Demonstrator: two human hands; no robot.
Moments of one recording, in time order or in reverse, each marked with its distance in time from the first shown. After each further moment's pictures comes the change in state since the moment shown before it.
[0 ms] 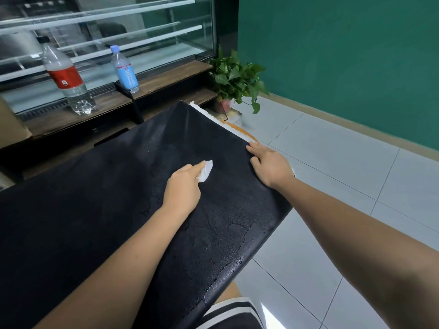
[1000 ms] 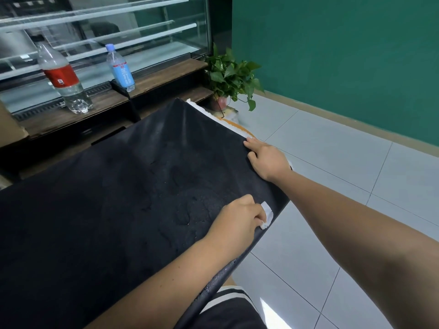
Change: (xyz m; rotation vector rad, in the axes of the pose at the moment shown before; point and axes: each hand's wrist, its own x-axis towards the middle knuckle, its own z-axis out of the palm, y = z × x) left_hand -0.091 0.091 0.026 -0.196 -0.332 0.327; right_hand -0.003 -0.004 -0.003 -0.021 -0.021 0.003
